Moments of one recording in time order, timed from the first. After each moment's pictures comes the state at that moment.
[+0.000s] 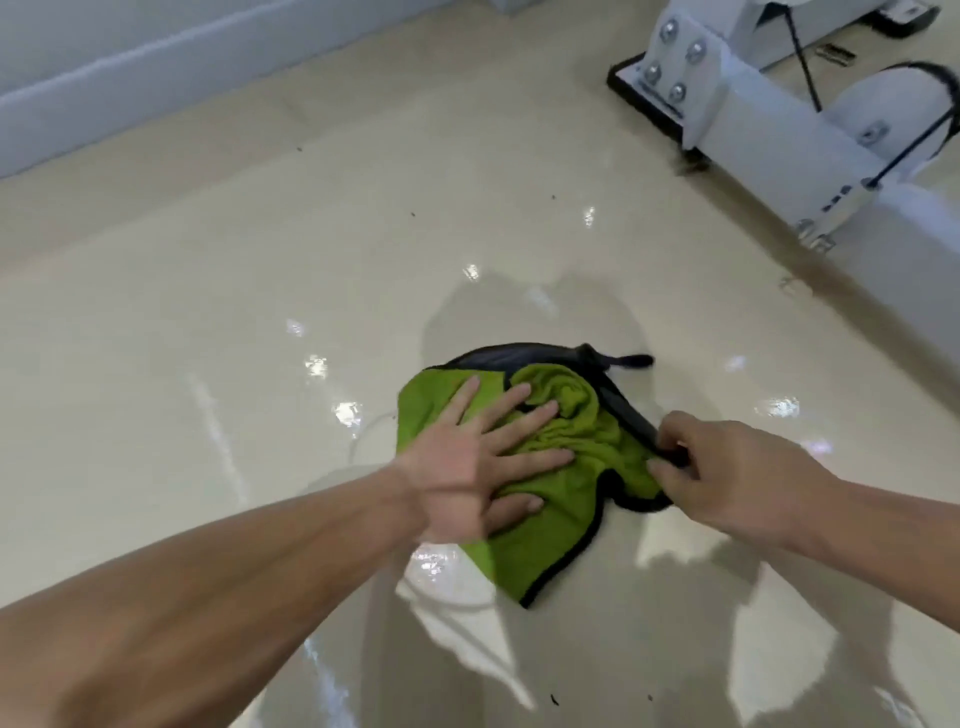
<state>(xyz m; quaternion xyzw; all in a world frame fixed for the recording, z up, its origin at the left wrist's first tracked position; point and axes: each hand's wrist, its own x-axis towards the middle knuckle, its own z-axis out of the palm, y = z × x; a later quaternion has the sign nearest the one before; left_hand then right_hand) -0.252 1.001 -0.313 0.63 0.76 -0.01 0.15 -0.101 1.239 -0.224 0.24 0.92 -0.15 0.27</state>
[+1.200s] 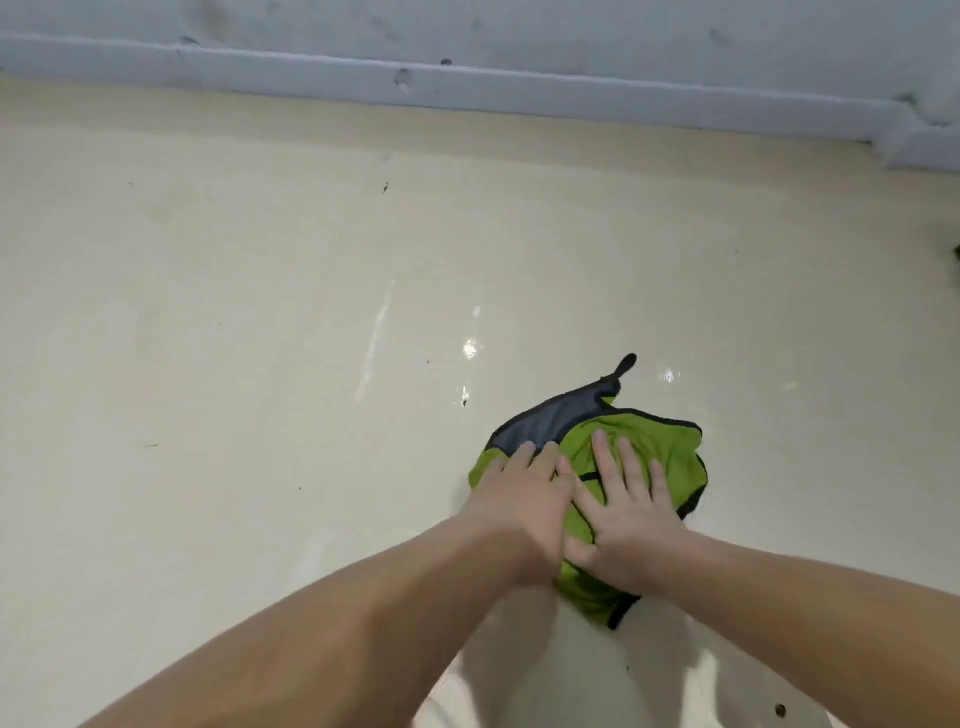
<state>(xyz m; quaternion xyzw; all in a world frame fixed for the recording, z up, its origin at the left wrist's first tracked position) -0.037 0.827 -0.228 0.17 0.94 0.06 0.28 -0.057 0.994 -0.280 -0.20 0.94 0.05 0.27</state>
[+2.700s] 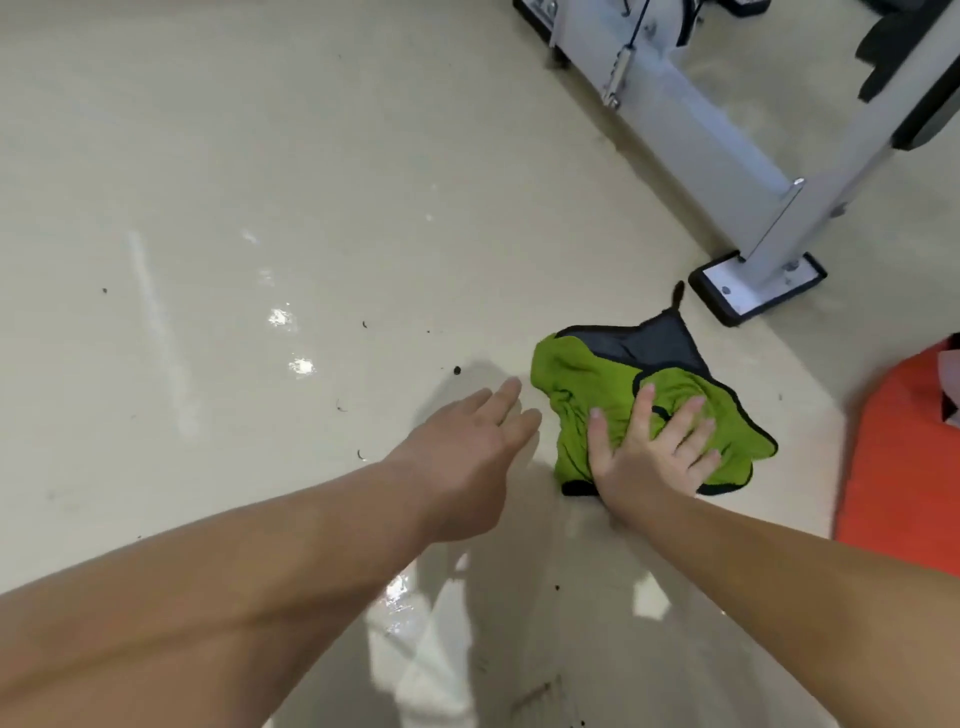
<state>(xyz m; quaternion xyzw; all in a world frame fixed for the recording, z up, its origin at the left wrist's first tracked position) 0.172 1.027 -0.208 0.47 0.84 0.06 0.26 0.269 1.223 -0.301 0.46 0.87 -0.09 0.14</state>
